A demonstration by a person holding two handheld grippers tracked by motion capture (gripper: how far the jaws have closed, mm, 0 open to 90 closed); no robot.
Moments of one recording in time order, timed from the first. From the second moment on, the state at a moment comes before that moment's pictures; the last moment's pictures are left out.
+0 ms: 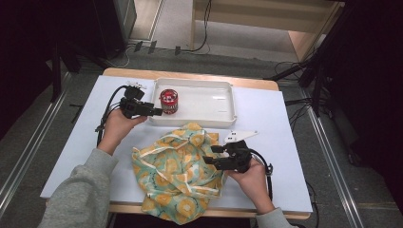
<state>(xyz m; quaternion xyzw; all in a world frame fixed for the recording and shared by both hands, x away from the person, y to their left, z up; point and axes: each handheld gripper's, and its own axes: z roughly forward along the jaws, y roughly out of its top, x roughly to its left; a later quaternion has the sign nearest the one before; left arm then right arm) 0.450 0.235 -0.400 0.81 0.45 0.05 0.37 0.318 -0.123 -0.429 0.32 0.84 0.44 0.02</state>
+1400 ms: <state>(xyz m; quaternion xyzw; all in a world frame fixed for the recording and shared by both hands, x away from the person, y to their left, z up) 0.361 0.242 -0.402 0.83 0.39 0.06 0.40 0.318 -0.173 -0.432 0.36 0.82 0.45 0.04</state>
